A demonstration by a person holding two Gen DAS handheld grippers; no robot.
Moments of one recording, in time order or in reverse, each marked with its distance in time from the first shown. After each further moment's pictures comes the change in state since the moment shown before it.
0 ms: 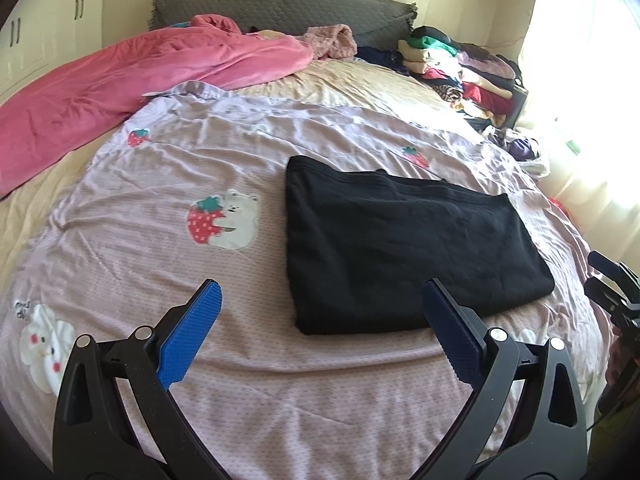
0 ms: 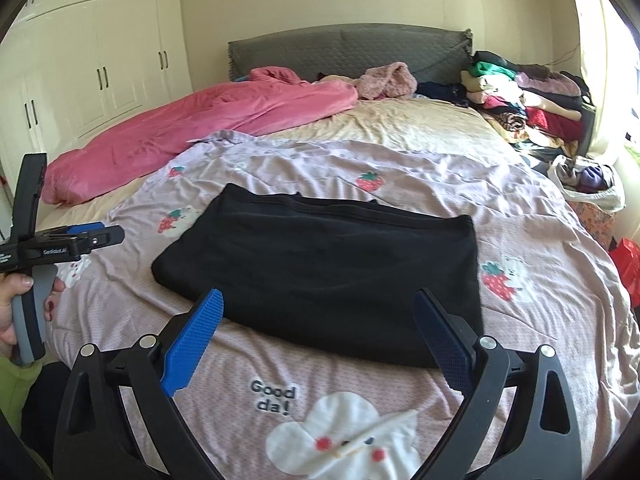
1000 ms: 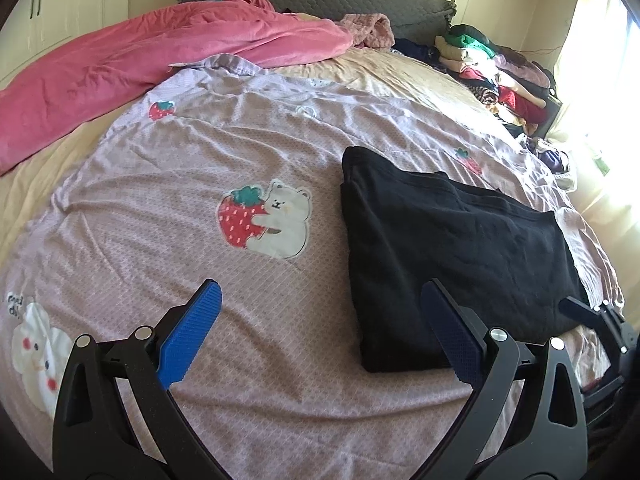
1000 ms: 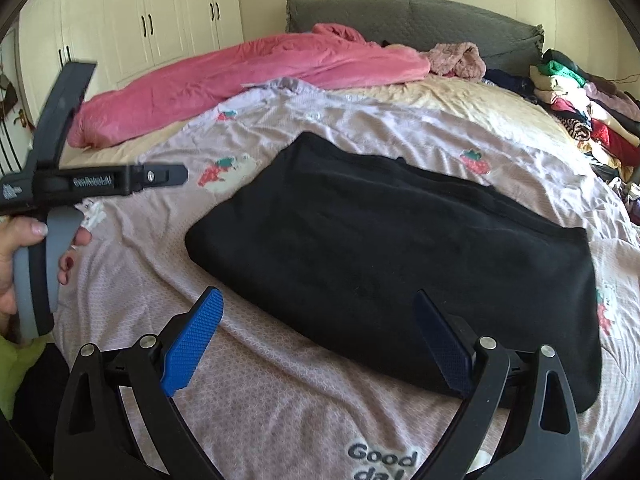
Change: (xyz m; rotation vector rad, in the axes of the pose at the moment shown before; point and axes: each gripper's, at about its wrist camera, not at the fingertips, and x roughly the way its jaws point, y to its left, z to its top) left arm 0.050 0.045 0.013 -0.083 0.048 0.063; right arm 0.107 0.083 -0.004 -0.142 0.138 0.127
